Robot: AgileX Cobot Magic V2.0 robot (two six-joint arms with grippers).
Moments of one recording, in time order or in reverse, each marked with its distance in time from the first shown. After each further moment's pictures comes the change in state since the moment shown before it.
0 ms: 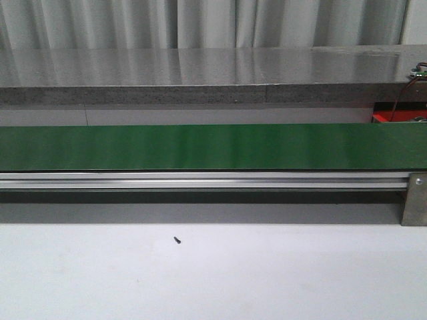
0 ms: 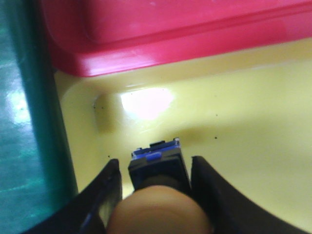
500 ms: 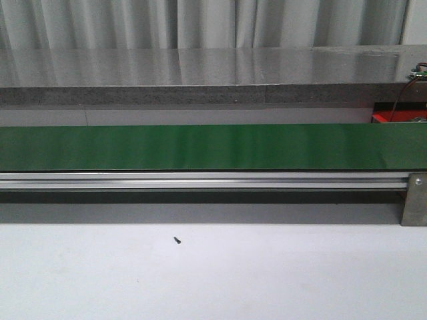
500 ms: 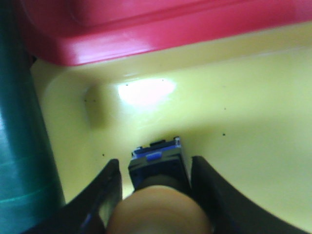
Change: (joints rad) left arm 0.000 0.000 0.000 0.000 0.000 0.000; right arm 0.000 0.053 0.001 0.008 0.004 -0.002
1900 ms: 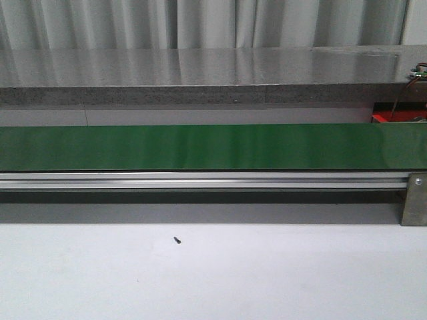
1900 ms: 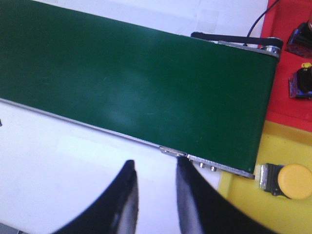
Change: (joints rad) left arm 0.000 0.000 0.000 0.000 0.000 0.000; right arm 0.388 -0.603 0.000 -0.009 0.178 0.002
